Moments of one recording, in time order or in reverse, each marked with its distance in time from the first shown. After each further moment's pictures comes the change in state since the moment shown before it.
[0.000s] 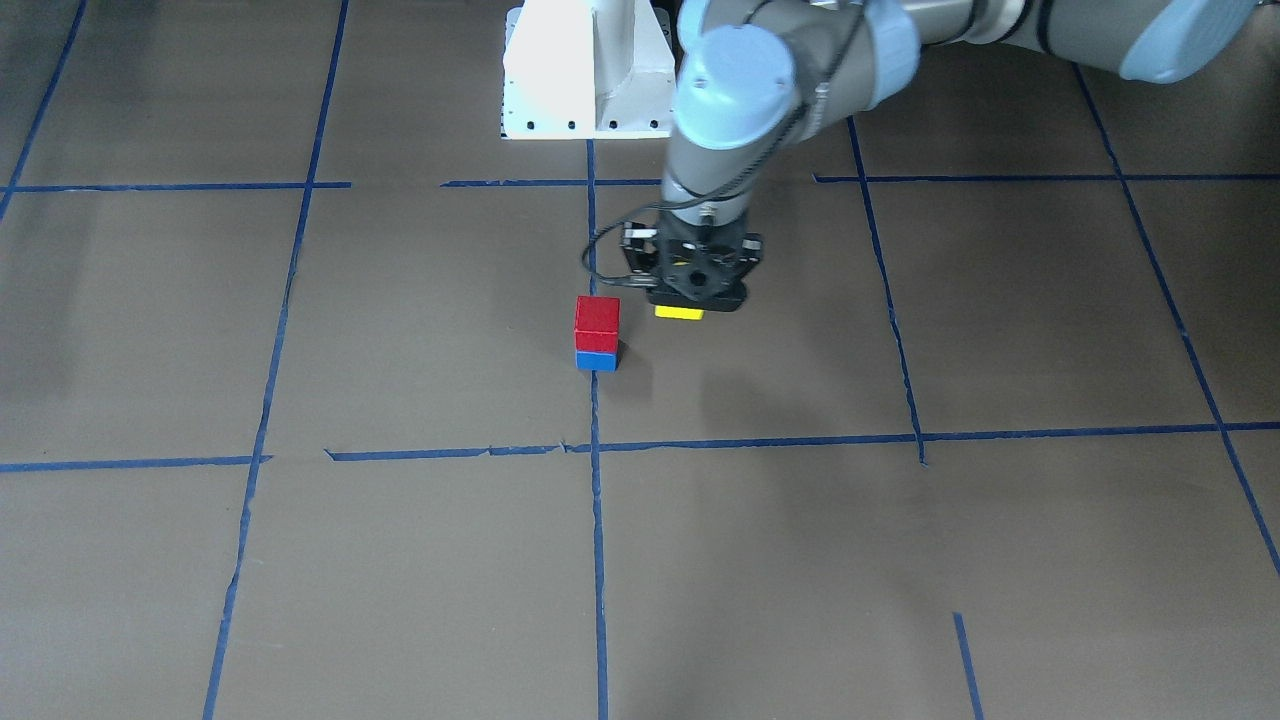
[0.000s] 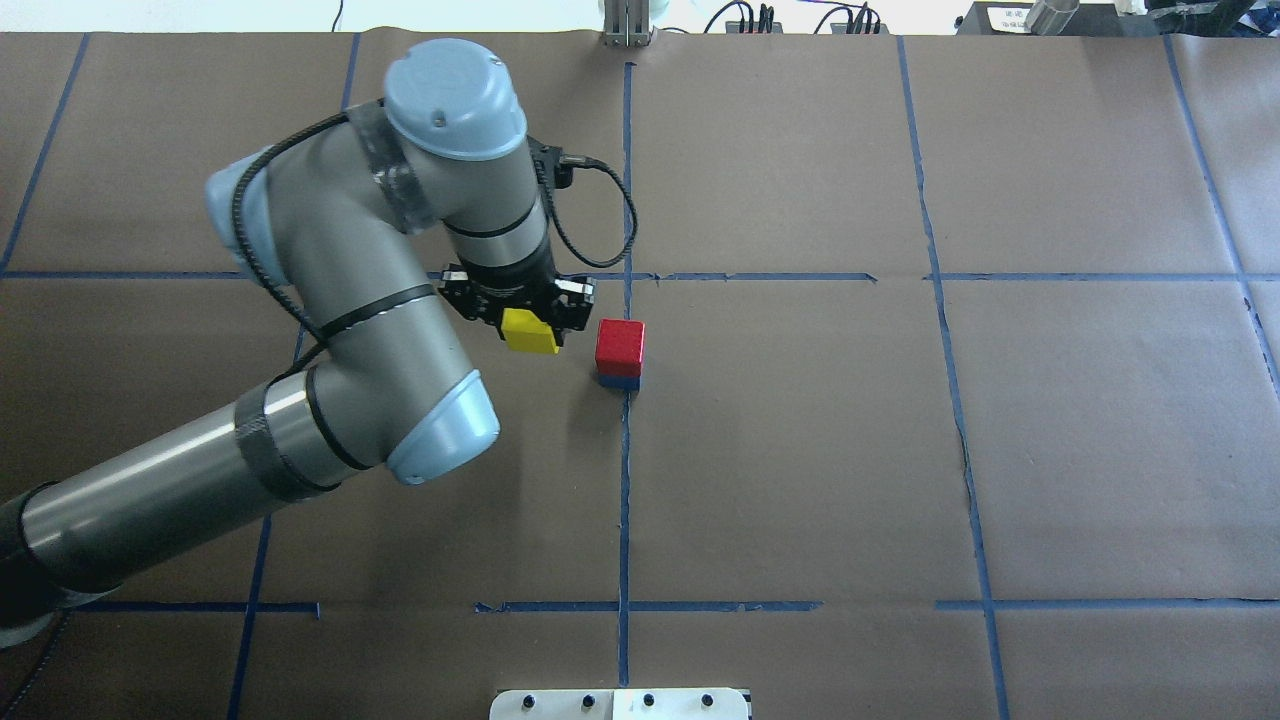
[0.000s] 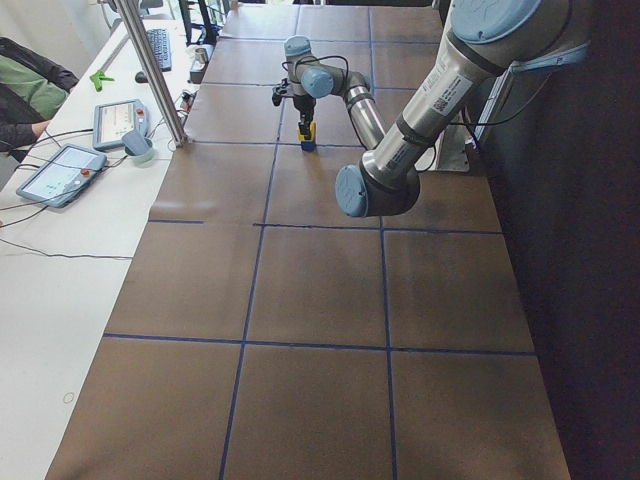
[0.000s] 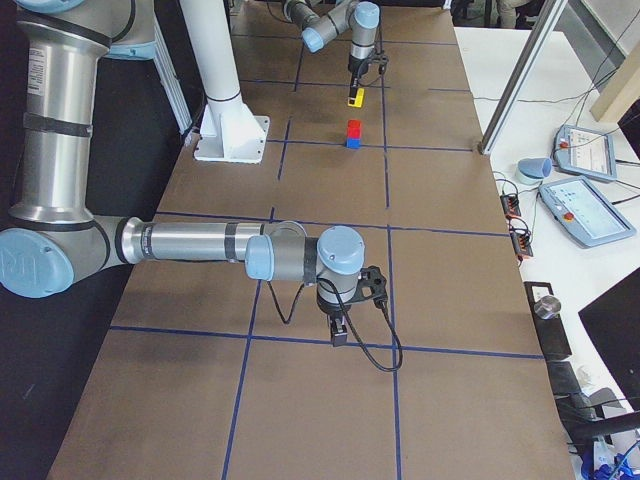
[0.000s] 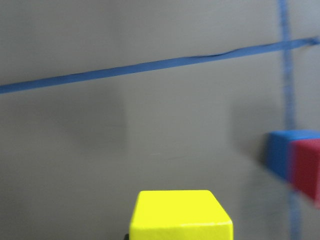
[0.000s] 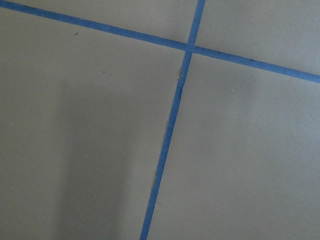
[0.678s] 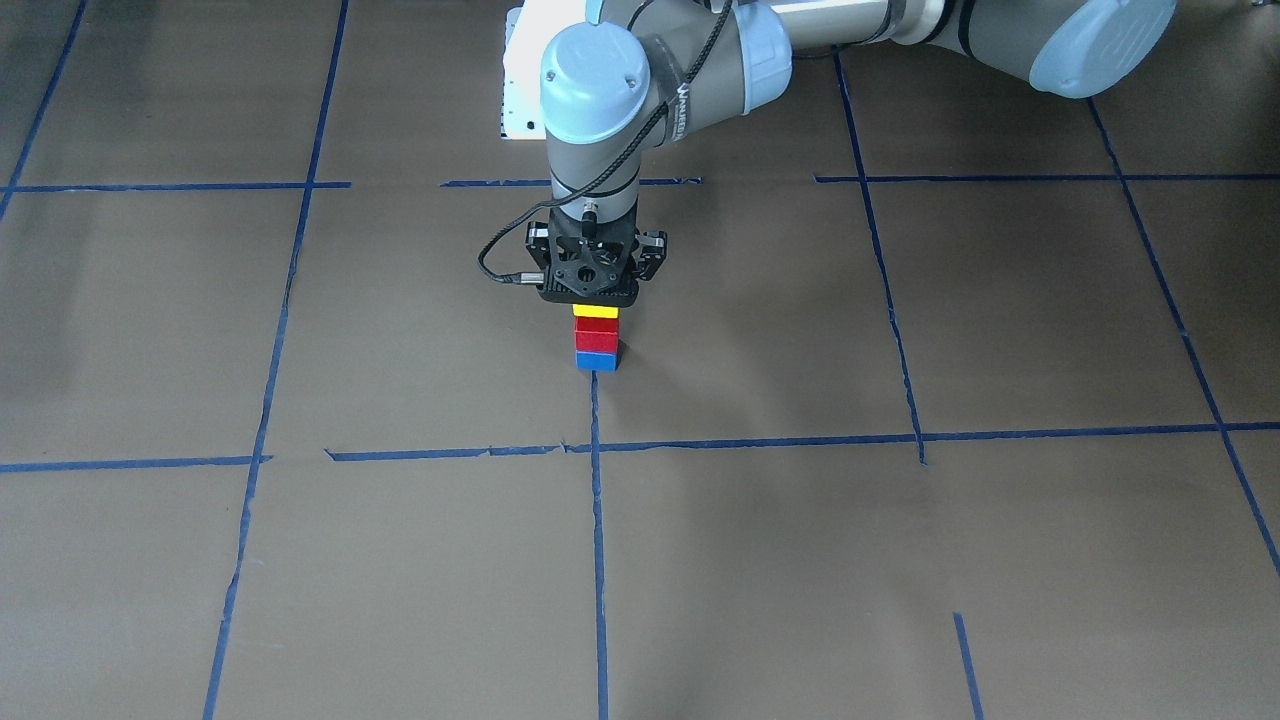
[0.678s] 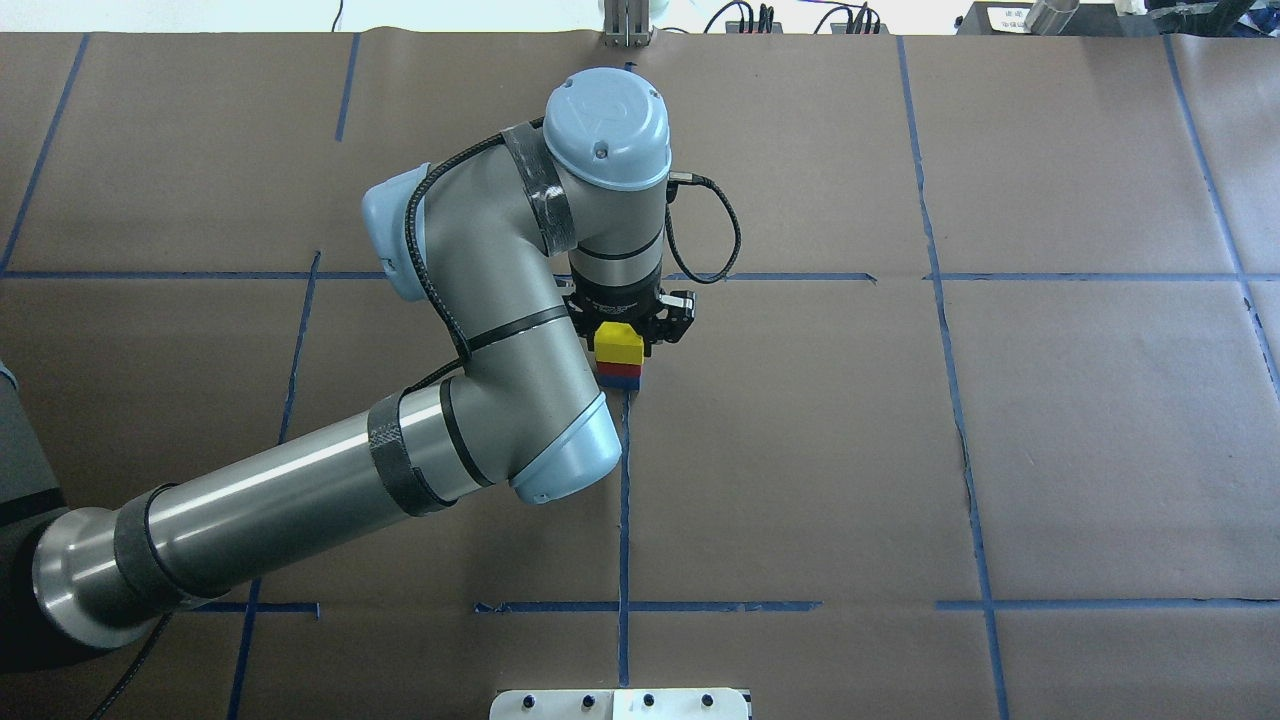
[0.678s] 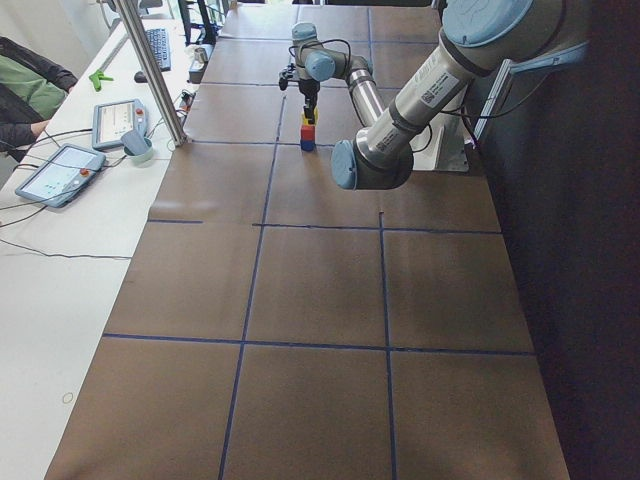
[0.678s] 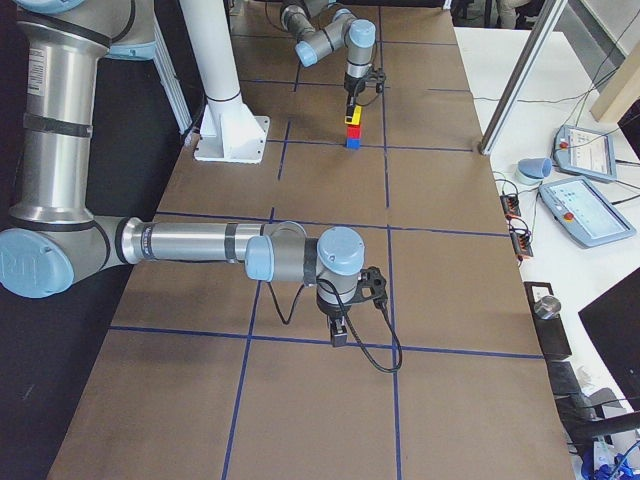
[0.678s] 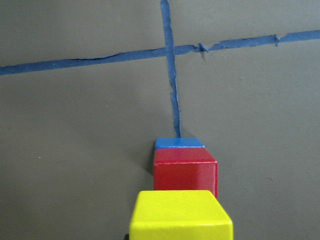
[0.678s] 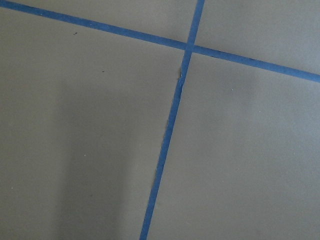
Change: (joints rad) left arm 0.058 -0.128 0.143 -0.037 0.064 -0.066; right arm 0.000 0.000 -0.002 0.000 0.000 0.000
